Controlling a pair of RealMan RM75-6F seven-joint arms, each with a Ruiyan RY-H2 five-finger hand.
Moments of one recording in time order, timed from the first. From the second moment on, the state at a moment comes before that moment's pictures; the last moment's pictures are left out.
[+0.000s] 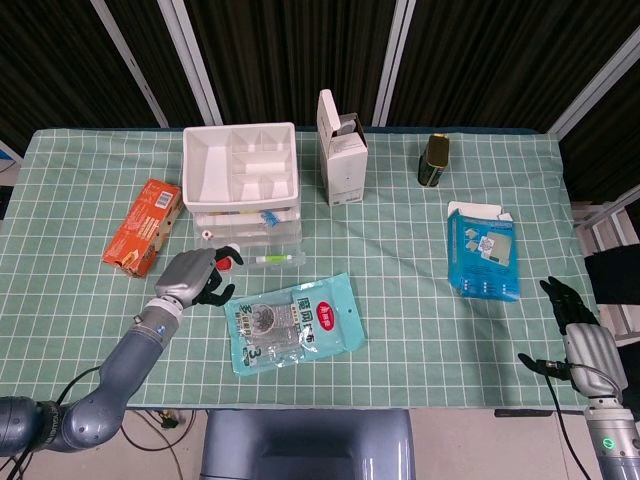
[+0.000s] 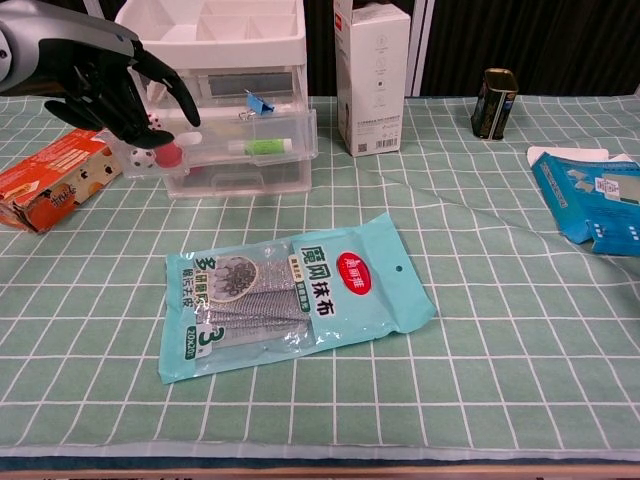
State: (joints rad) left arm -0.95 -1.15 -0.25 -2.09 0.36 1.04 0.44; right arm 0.11 -1.12 0.07 -1.64 -1.48 1.43 0.15
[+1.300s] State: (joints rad) left arm -1.12 -1.01 -0.17 -1.73 0.71 0.59 0.57; right arm 0.11 -1.12 0.08 -1.64 -1.46 1.42 0.15
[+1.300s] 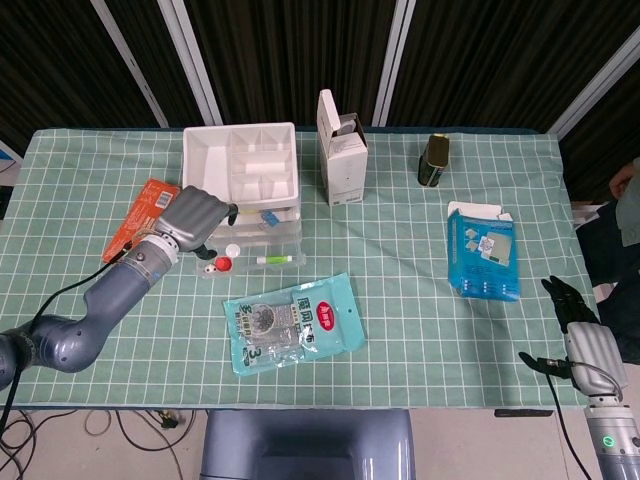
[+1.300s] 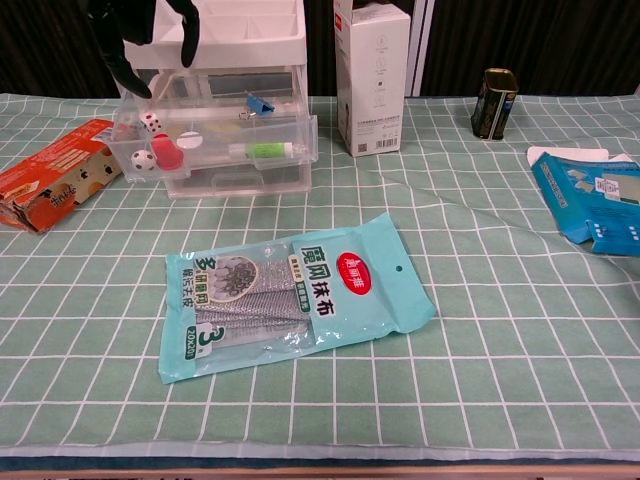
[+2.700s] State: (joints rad) left arm -1.14 -1.05 -0.07 -1.60 1.09 0.48 0.36; right arm 0.11 -1.12 0.09 -1.65 -1.44 1.41 0.16
